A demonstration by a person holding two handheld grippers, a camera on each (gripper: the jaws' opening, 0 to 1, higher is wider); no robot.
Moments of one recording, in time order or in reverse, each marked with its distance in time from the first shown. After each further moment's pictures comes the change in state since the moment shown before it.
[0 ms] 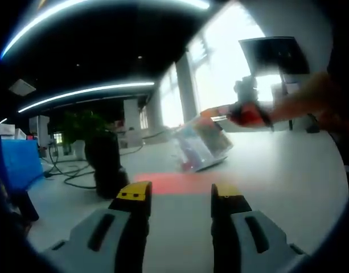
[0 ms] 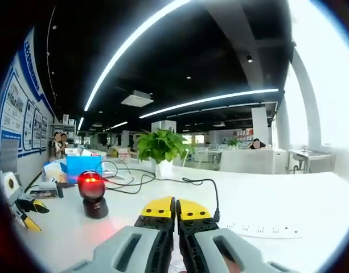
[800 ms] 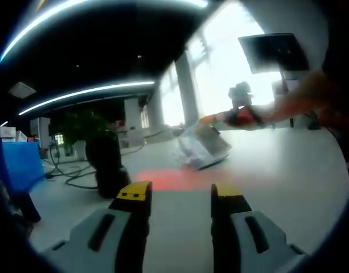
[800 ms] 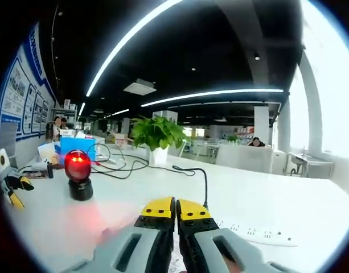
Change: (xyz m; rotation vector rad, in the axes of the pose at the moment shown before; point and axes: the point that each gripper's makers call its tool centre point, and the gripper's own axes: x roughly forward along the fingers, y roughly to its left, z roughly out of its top) left arm 0.000 0.001 -0.001 0.014 0.009 0.011; right arm 0.022 -0.030 -0.028 -0.079 0.068 0.003
